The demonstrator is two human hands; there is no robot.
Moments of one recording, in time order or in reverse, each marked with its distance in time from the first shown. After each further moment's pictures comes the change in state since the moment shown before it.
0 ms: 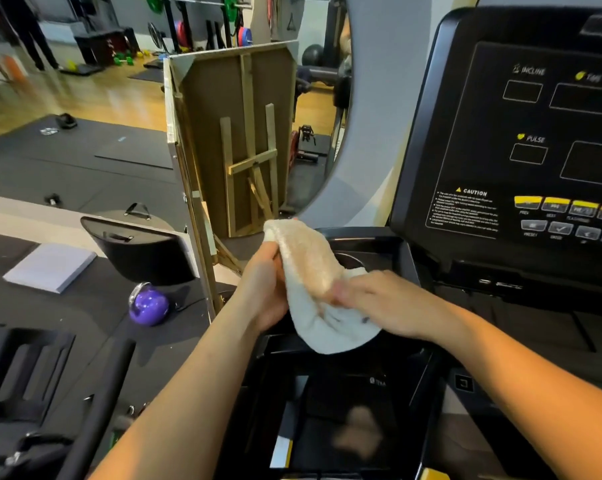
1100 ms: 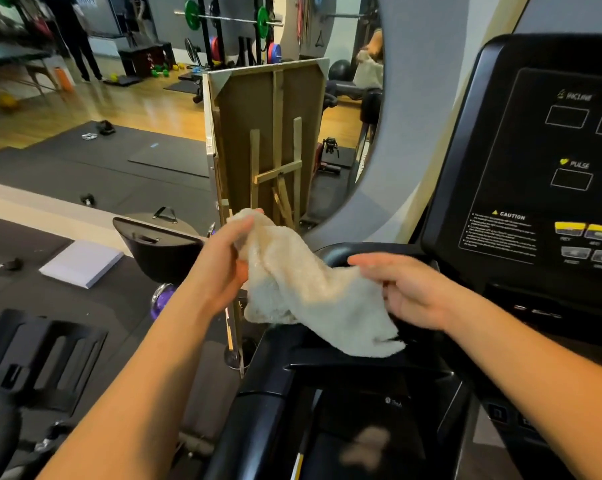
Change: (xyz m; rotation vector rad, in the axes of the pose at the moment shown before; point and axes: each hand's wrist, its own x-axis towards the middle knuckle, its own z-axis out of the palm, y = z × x) left_hand -0.017 0.076 -0.065 0.212 0.032 0.322; right_hand 0.044 -0.005 -0.012 1.009 0.073 0.242
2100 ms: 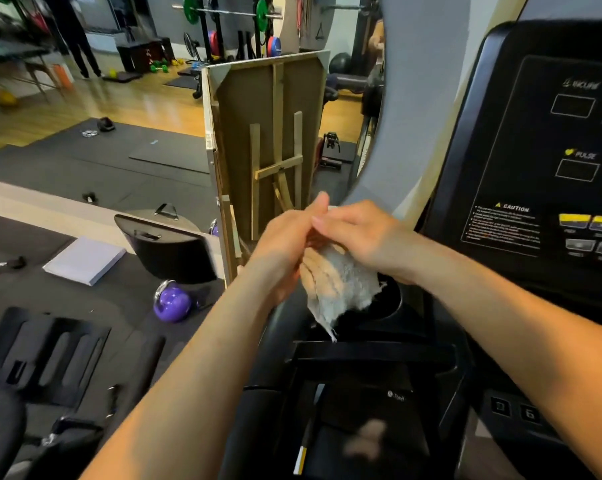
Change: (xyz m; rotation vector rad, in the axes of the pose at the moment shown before) left_hand -0.011 0.006 0.088 0.192 -0.028 -0.135; right_hand -0.018 -0.054 0.063 -0.814 -0.104 -0.530
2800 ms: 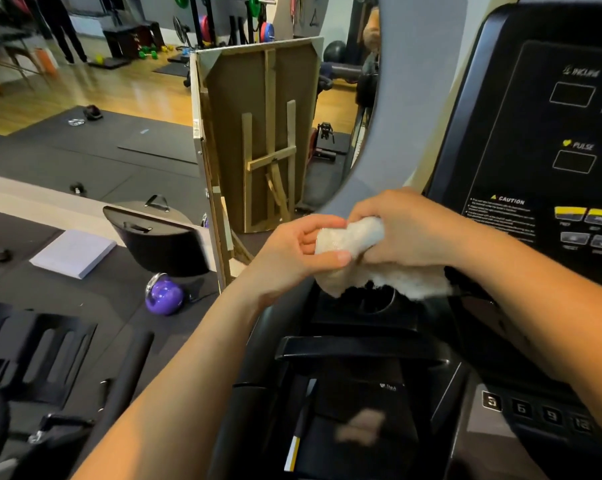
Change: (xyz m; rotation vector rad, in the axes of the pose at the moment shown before) left_hand 0.007 -0.028 -0.011 0.349 -0.230 0.280; right_hand -0.009 0.020 -0.044 -0.641 -0.037 0.010
